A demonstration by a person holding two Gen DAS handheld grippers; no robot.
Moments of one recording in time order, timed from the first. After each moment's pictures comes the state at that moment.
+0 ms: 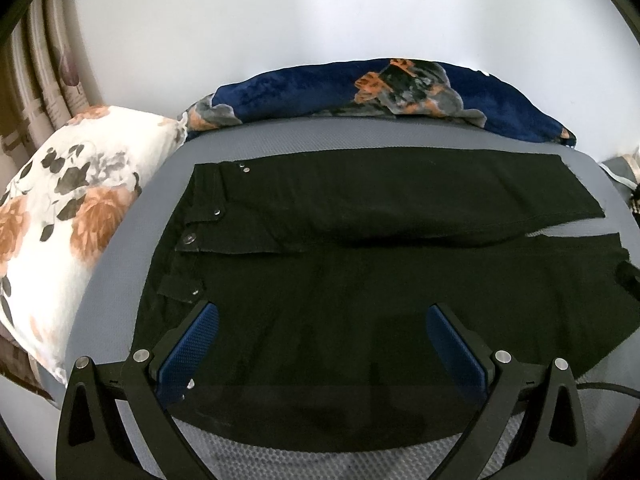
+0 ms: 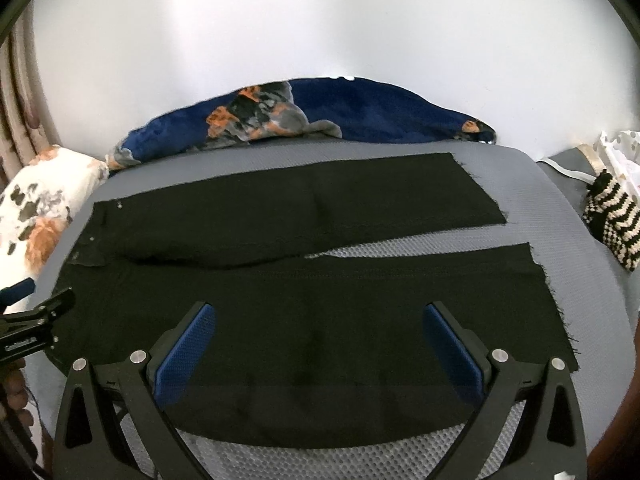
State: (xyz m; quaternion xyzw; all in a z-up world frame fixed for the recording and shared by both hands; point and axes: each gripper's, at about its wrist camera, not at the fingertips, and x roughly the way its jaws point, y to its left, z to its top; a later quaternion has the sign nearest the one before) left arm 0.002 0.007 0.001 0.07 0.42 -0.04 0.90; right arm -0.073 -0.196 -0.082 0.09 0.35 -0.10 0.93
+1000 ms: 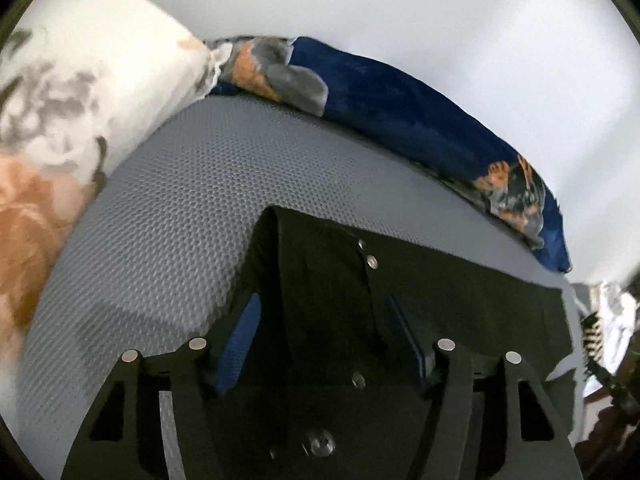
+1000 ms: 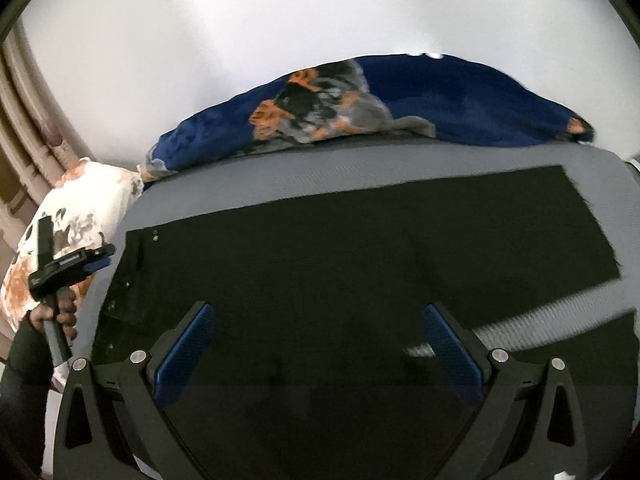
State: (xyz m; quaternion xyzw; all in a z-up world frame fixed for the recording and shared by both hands) left arm 0.248 0.232 -0.058 -0.17 0.48 -0.12 0.85; right arm 0.087 -0.174 -0.081 0.14 0.40 0.02 0.91
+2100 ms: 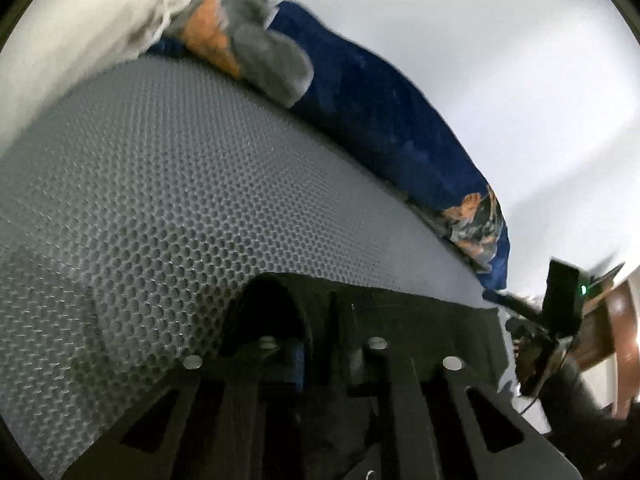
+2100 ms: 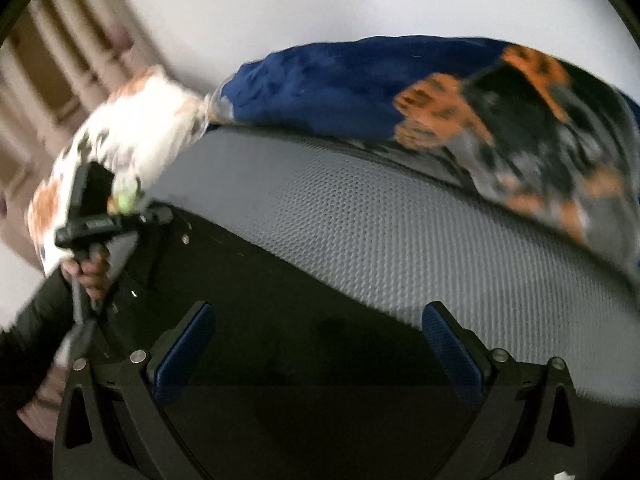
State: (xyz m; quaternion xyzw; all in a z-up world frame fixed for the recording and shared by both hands) left arm 0.323 0.236 -0.104 -0.27 0.46 -0.25 0.81; right arm 0.306 -0.101 -0.113 -0.02 0.47 0.25 0.85
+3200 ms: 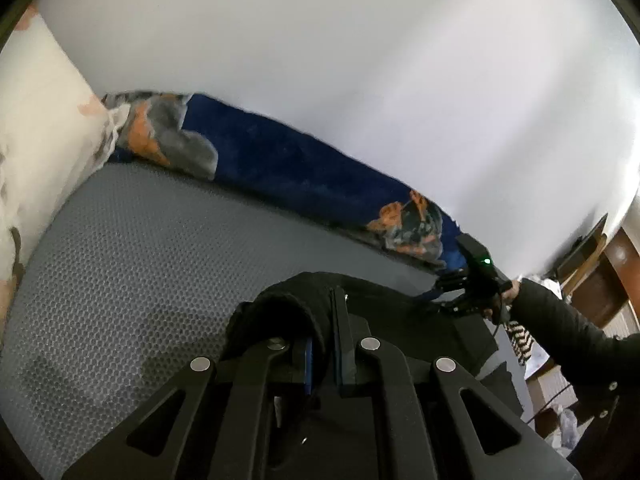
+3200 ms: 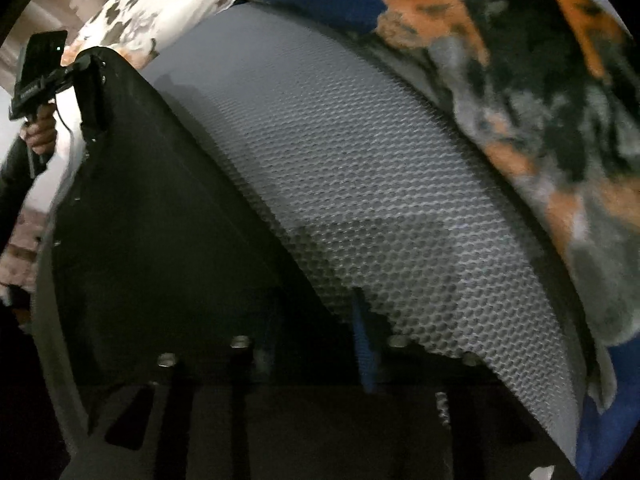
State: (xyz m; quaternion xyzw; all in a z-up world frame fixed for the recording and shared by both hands) left arm 0.267 0.235 -0.018 -0.21 0.39 -0.29 0.85; right arm 0.319 -0.151 -0.150 -0.18 0.56 0.32 0.75
